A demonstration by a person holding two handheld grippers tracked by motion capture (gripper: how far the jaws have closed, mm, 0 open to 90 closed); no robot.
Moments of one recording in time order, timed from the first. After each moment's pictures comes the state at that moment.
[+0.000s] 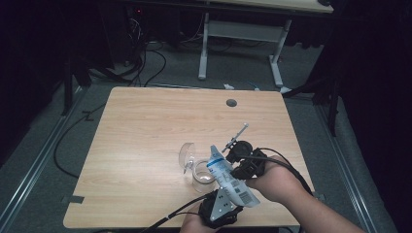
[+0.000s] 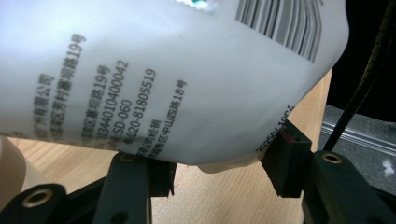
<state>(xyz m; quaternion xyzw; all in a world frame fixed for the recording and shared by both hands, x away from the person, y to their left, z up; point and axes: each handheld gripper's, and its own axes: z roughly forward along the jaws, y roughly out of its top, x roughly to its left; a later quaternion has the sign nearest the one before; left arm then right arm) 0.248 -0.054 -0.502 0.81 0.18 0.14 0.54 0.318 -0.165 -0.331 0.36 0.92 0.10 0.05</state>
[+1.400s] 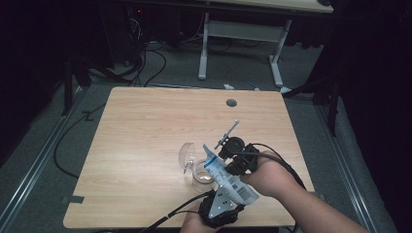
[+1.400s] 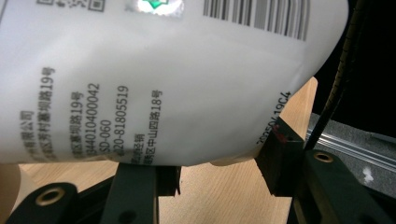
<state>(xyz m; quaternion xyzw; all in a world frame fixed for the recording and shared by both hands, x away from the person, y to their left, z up) 0.248 -0.053 -0.493 0.80 0.19 0.11 0.55 0.328 -0.149 -0.331 0.34 0.93 0.10 0.07</state>
